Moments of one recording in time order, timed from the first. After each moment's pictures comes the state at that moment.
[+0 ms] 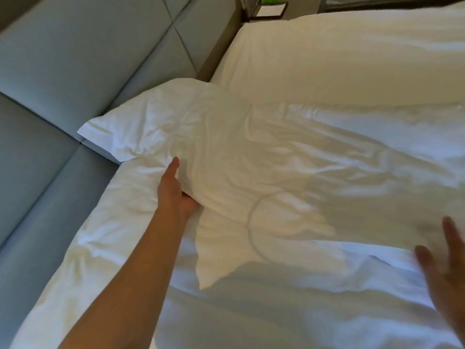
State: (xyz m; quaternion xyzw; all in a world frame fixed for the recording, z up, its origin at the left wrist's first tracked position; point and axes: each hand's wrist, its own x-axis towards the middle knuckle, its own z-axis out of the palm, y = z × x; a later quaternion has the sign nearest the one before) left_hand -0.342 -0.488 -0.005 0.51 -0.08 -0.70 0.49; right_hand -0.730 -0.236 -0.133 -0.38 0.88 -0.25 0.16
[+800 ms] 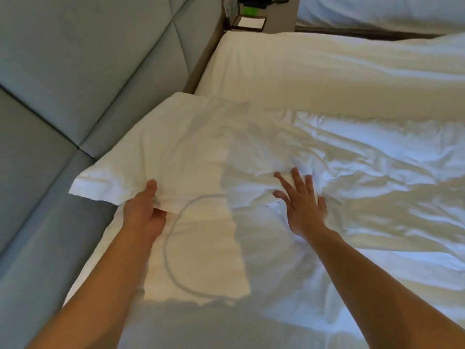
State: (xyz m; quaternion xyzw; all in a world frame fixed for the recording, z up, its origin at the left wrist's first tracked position) left_hand -0.186 -0.546 -0.049 0.61 -0.09 -0.62 0.49; right_hand -0.512 -0.426 -0.104 -0.52 0.80 -0.10 0.26
